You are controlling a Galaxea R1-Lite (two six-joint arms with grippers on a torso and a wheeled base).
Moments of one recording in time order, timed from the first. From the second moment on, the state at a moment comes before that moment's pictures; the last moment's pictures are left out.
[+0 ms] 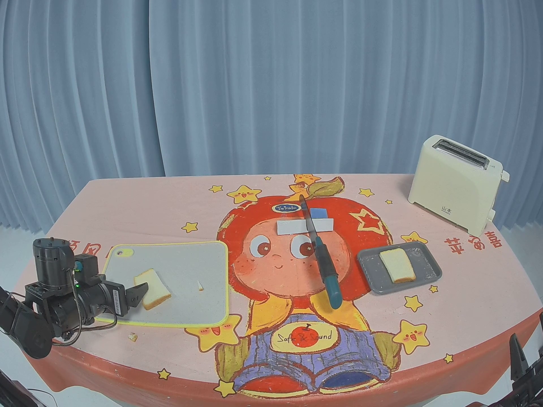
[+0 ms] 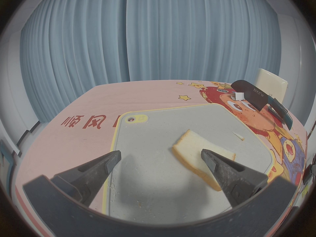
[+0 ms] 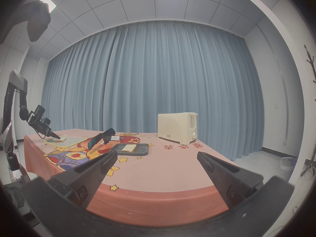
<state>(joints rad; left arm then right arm) -0.09 1.64 -0.27 -0.83 0.00 -0.01 0.00 0.02 -0.02 -0.01 0.02 0.01</state>
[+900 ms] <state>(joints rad) -0.09 1.67 -0.25 -0.83 0.02 -0.01 0.00 0.02 -0.02 -0.01 0.02 0.01</state>
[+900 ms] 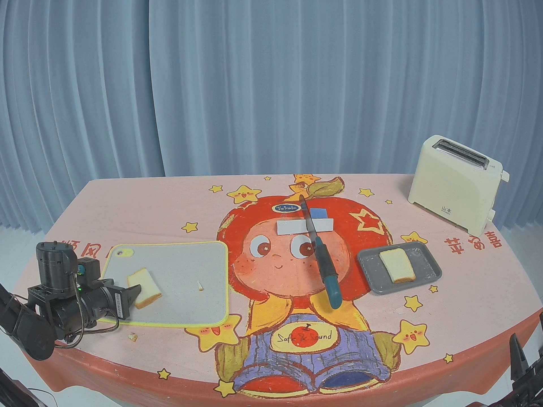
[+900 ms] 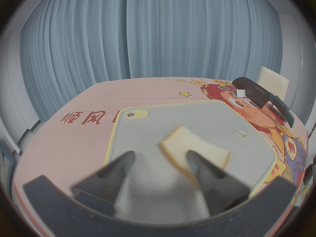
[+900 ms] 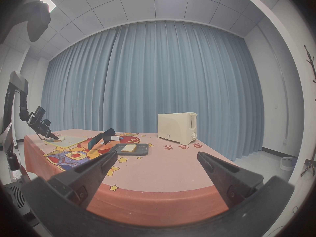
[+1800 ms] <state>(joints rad) -0.09 1.62 -0.28 -0.83 0.01 -0.01 0.00 0.02 -0.02 -0.01 0.02 0.01</state>
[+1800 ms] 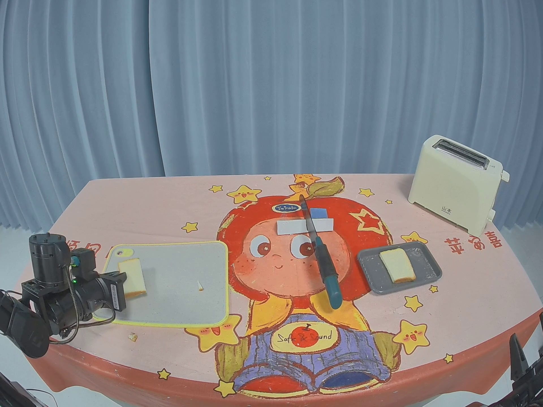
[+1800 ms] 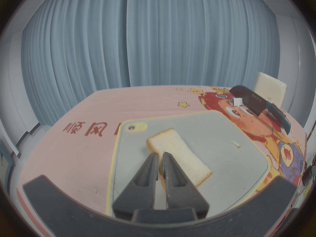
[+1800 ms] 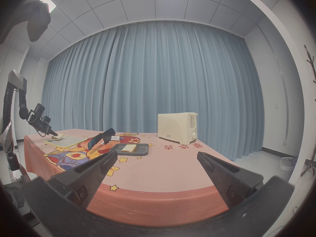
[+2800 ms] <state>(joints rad) -0.17 1.32 -0.35 -0.78 0.00 -0.01 0.00 0.02 -0.02 -0.01 0.02 0.02</state>
